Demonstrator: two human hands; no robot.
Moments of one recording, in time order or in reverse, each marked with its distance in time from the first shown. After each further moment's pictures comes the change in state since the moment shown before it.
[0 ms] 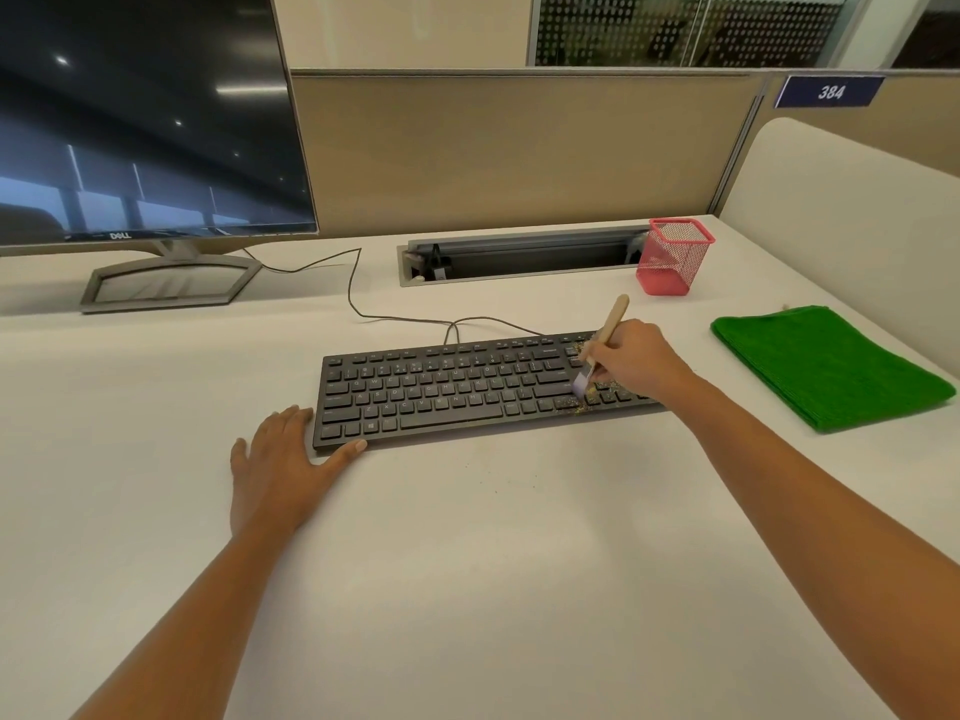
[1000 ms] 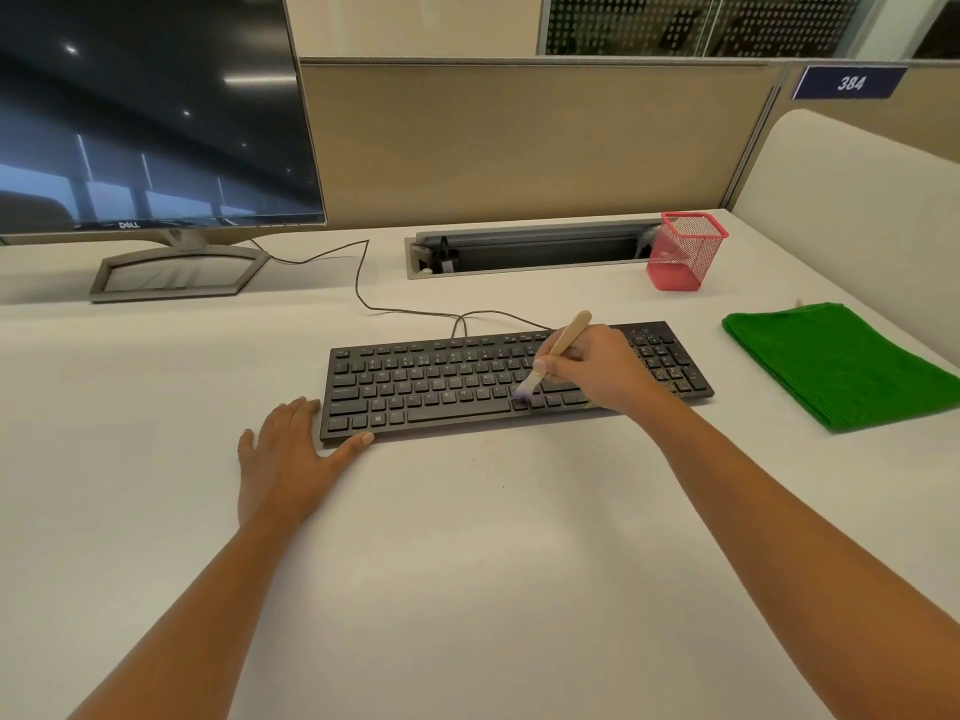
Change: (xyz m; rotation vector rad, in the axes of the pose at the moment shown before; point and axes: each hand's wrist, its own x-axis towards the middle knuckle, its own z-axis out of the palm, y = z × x) left_hand -0.002 0.004 -0.004 -0.027 0.014 -0.012; right_hand -0.013 -0.020 0.029 0.108 -0.092 -0.231
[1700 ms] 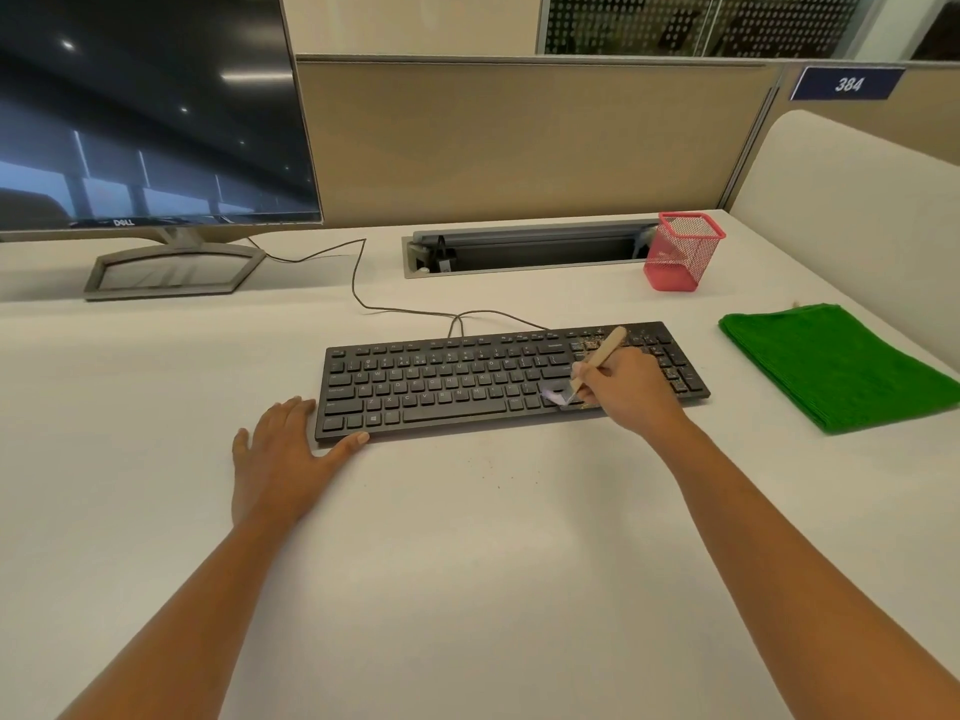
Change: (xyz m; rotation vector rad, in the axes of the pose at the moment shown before) left_hand 0.001 0.000 0.001 0.016 -0.008 0.000; right_hand -0.015 0.025 -0.004 -0.075 0.167 0.168
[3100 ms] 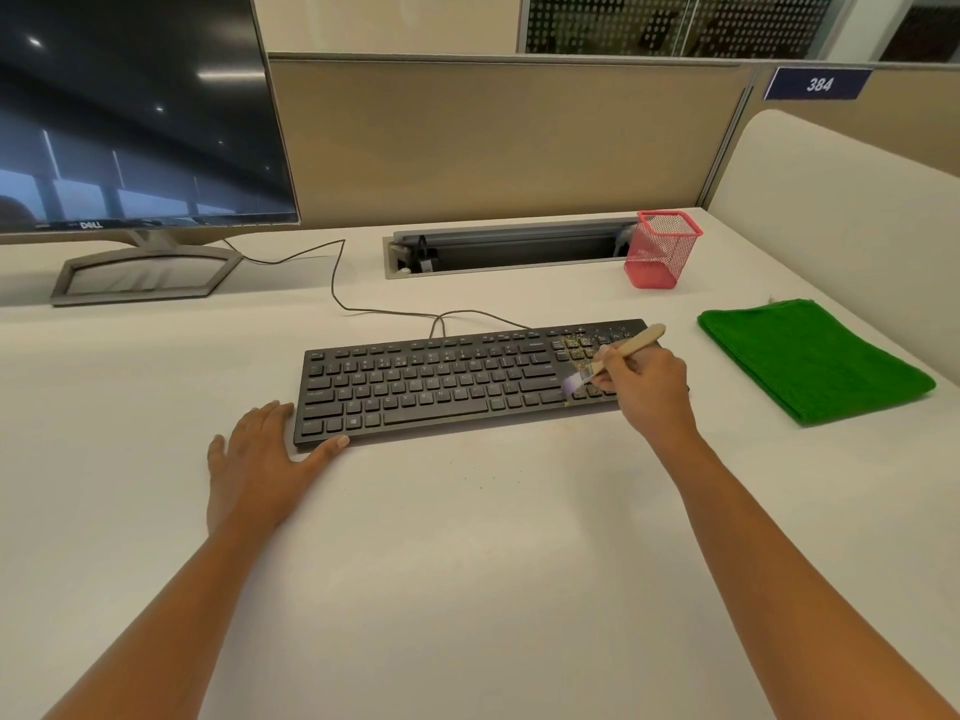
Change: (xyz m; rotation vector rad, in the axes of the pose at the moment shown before) left_hand 0.003 -0.007 0.006 0.006 0.003 0.019; right_hand -0.011 0.016 -0.014 0.127 0.270 0.001
